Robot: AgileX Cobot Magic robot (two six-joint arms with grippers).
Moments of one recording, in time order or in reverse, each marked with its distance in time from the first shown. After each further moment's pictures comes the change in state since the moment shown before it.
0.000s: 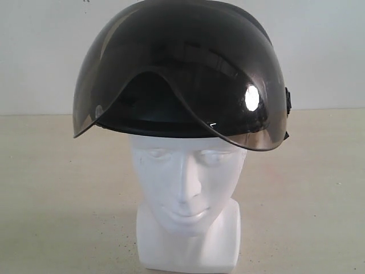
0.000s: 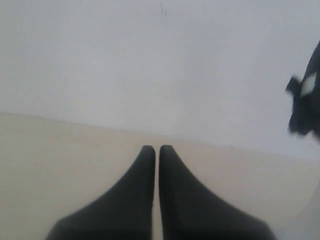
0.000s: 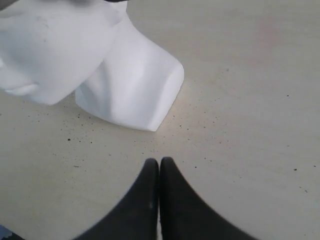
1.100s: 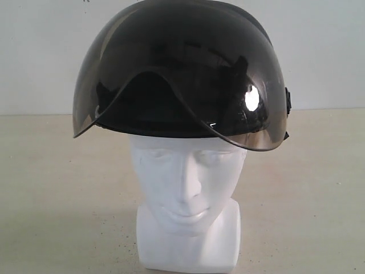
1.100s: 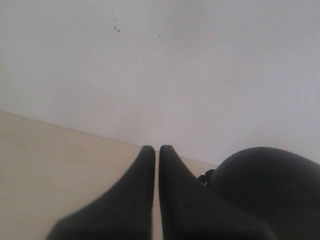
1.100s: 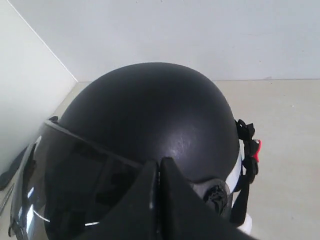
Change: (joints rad) left arm 0.000 0.718 -0.966 -0.192 0.514 -0.005; right arm 0.000 0.305 -0.578 0.100 -0.059 0.086
